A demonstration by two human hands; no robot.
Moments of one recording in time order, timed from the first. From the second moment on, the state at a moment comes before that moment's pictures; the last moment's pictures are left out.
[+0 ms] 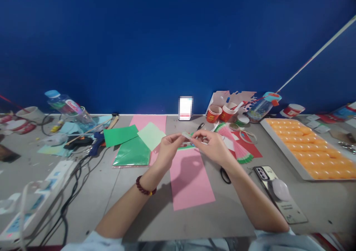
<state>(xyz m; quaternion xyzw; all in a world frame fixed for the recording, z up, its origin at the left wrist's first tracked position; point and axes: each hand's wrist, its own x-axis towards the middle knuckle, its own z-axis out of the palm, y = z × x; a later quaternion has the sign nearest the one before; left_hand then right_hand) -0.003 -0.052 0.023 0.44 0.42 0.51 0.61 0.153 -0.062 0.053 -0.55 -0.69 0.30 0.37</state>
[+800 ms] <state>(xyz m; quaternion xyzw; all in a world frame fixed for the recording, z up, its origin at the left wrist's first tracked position) -0.002 -0.057 0.029 0.48 0.44 0.50 0.57 0.158 -0.062 0.055 -0.53 -0.71 0.30 0.36</state>
